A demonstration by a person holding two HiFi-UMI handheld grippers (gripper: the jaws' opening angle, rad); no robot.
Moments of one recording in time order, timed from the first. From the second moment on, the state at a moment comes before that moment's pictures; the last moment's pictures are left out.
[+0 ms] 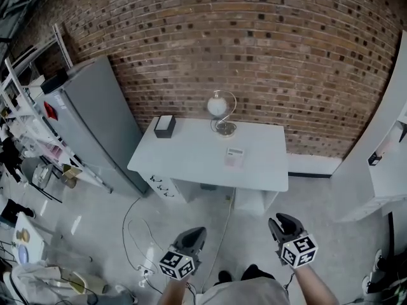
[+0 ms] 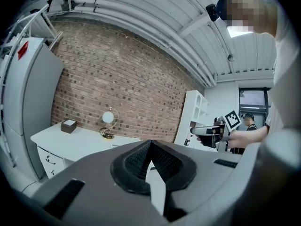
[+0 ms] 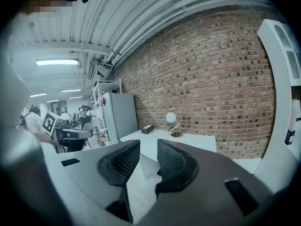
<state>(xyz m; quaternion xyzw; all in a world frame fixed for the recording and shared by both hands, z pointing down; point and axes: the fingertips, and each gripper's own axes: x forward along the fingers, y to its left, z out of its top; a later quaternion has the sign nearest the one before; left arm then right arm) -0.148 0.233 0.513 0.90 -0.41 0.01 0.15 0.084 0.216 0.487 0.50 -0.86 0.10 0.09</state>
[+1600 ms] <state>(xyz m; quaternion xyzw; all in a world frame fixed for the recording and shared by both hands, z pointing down) -0.046 0.022 0.522 0.86 -0.47 0.02 0.17 0.165 -0.032 0.536 0.41 -0.89 0.16 0.10</state>
